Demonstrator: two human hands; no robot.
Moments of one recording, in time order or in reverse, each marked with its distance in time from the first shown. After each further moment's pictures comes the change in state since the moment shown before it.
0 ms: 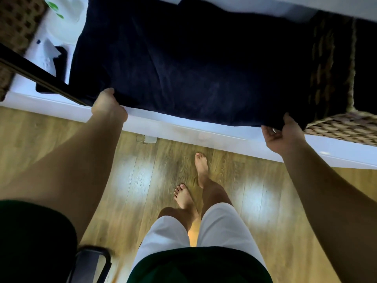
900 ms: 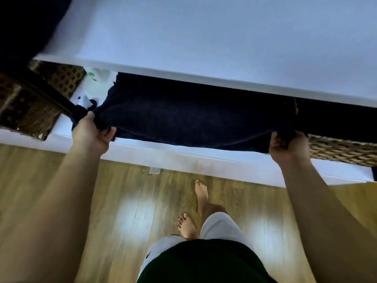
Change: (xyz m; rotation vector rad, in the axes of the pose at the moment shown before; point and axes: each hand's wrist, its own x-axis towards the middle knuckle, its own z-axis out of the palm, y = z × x) left_hand -0.094 0.091 -0.061 -0.109 -0.129 0.166; right_hand -0.099 -0.055 -0.007 0.404 -0.169 -0.170
